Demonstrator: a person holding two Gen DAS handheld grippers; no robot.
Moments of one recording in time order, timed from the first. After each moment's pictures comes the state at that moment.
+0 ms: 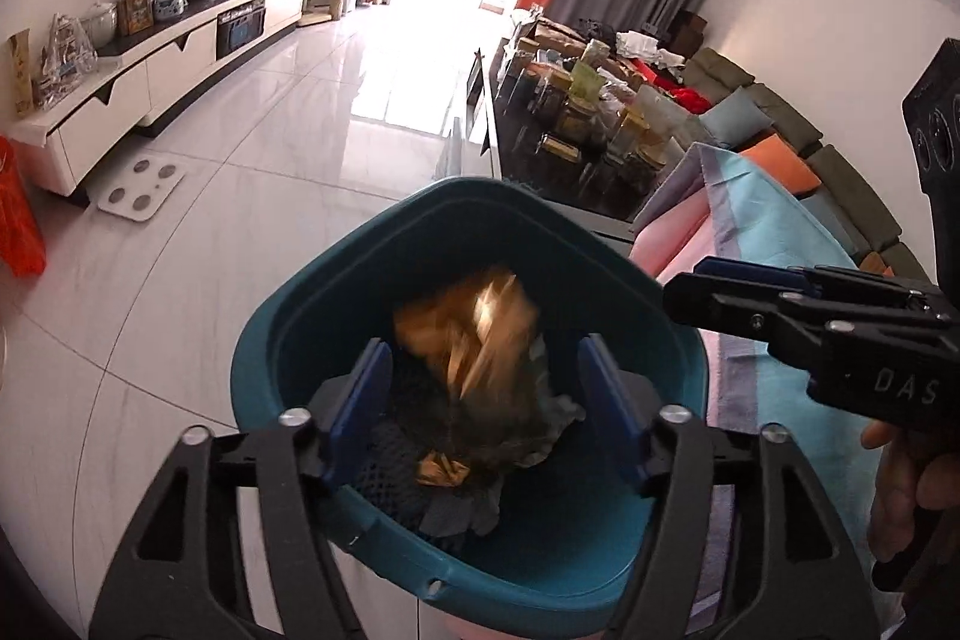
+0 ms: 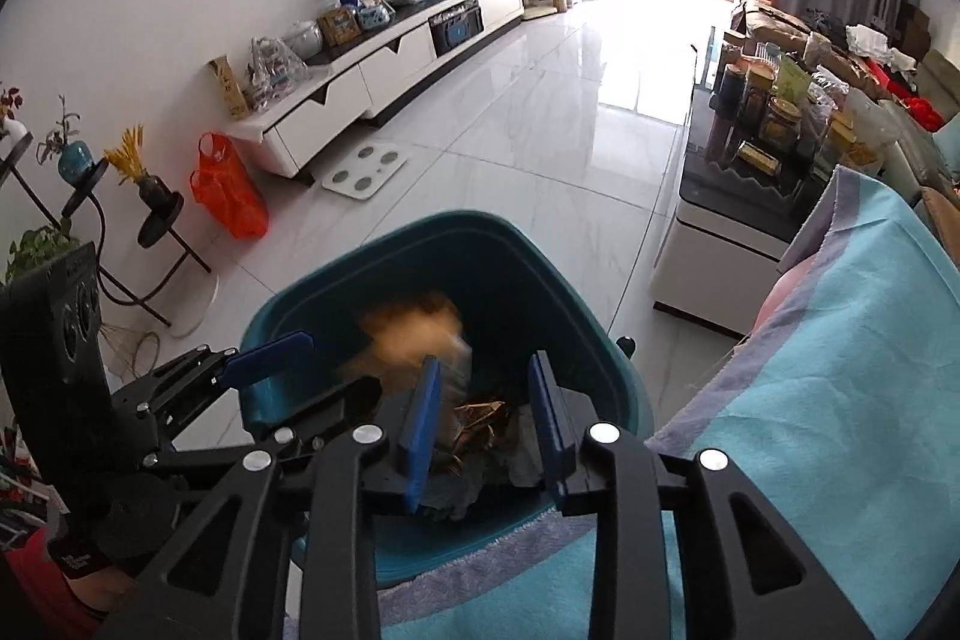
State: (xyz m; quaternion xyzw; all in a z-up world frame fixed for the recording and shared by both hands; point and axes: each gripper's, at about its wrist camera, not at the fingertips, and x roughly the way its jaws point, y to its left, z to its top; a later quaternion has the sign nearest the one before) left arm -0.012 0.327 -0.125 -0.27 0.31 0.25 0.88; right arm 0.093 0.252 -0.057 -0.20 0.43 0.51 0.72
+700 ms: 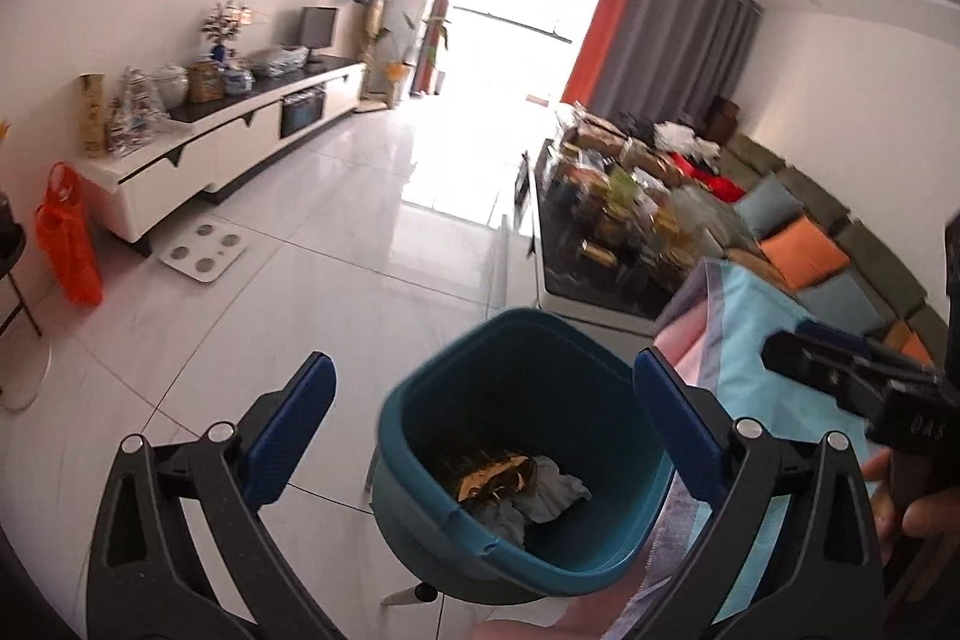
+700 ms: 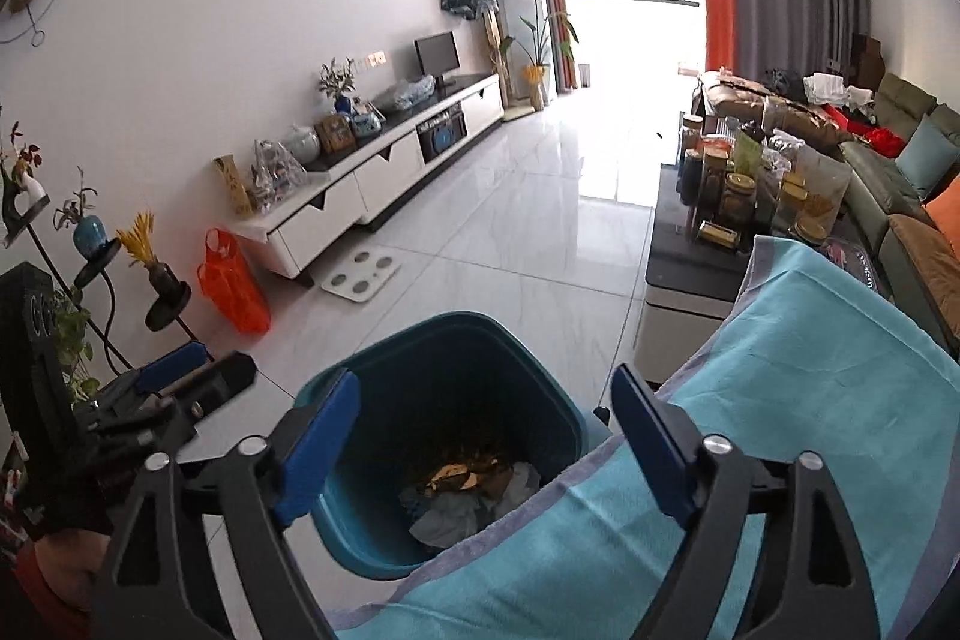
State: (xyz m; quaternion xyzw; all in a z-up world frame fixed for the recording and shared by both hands) left arm -0.094 0.316 -0.038 -0.24 0.21 0.34 0.88; right arm 0.083 0.190 0.003 -0.12 0.34 0.52 0.78
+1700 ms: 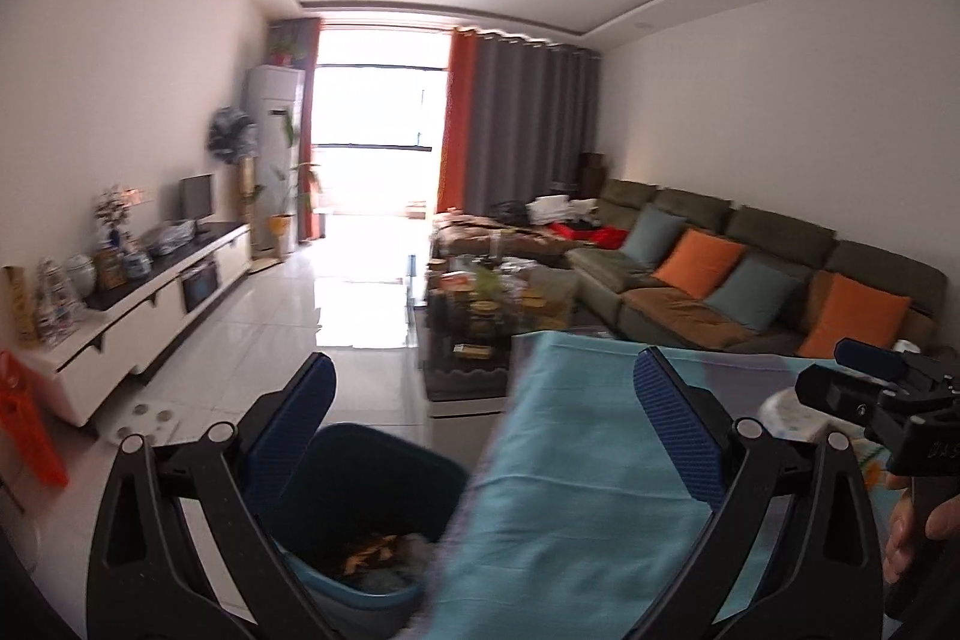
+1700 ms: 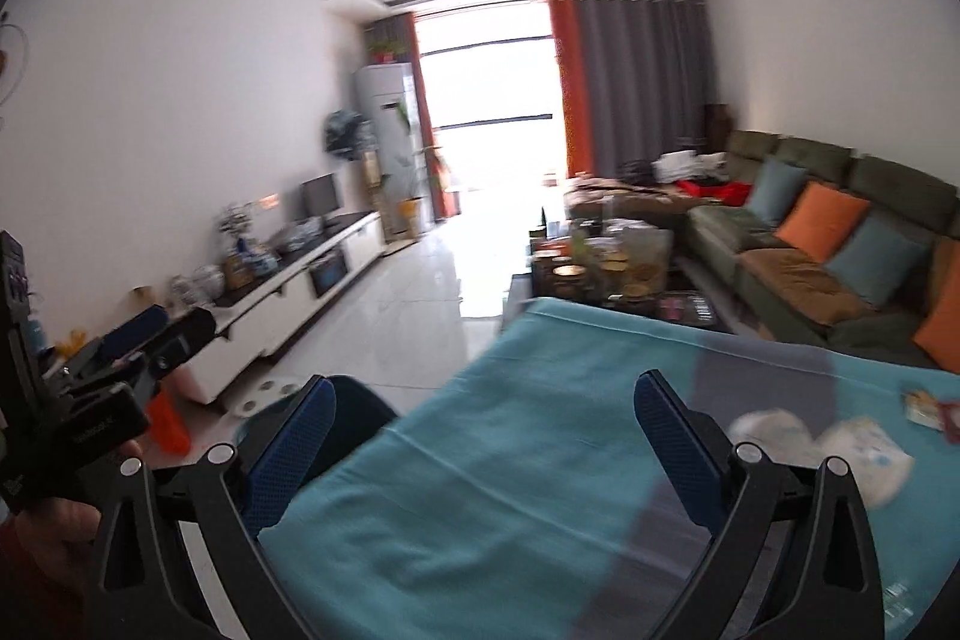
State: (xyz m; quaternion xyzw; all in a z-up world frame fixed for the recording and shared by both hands) left arm -0.073 0.125 0.074 -0.06 0.11 0.22 0.97; right arm 0.052 -0.032 0.055 -0.02 0.21 0.38 0.90
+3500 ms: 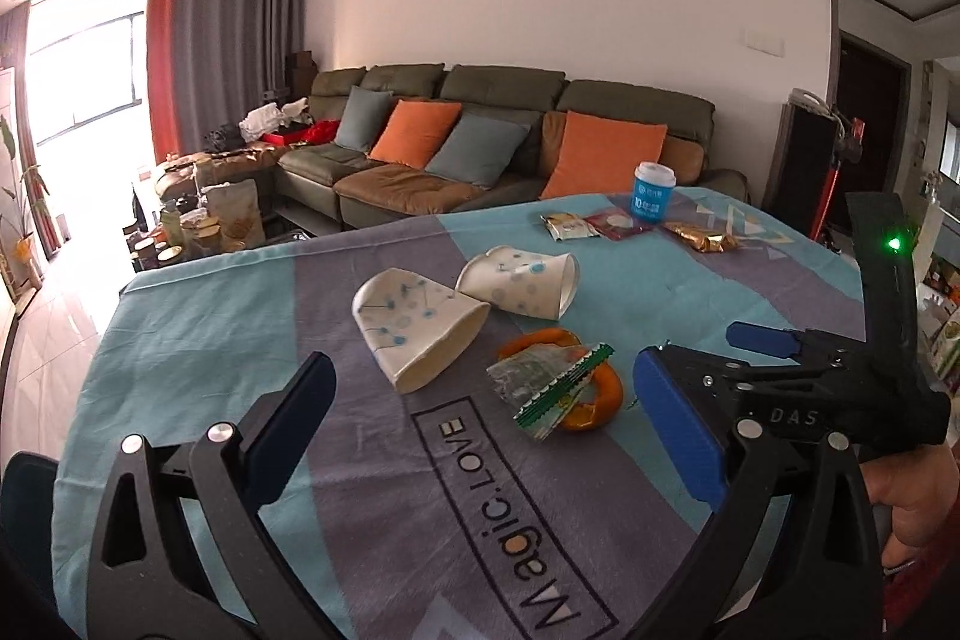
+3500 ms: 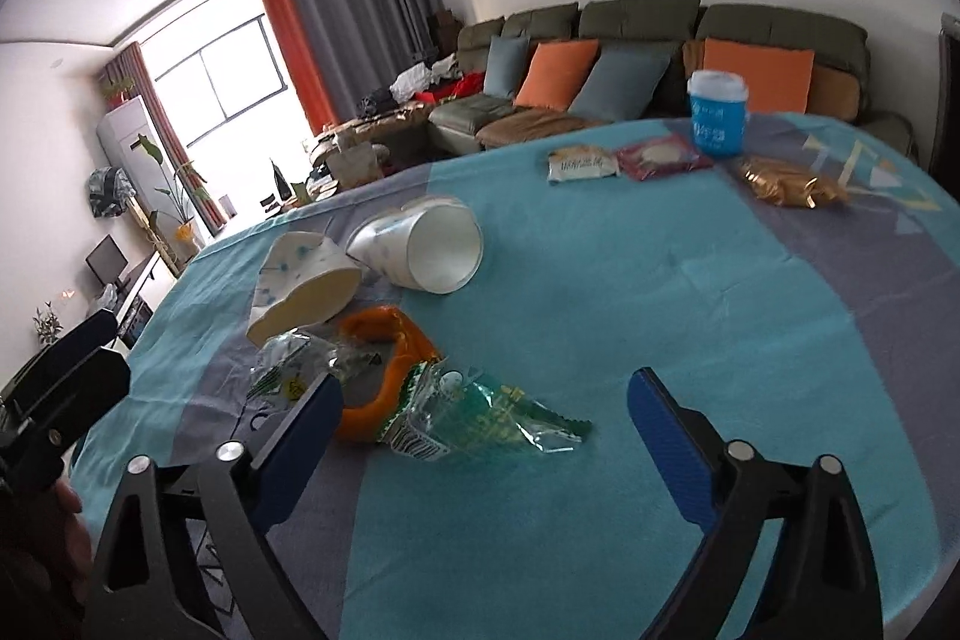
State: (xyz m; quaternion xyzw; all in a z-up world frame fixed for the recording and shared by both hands) left arm 0.102 -0.096 -0.002 0.01 0.25 -0.12 0.96; right arm 0.113 -0.266 -0.053 0.09 0.34 0.11 0.93
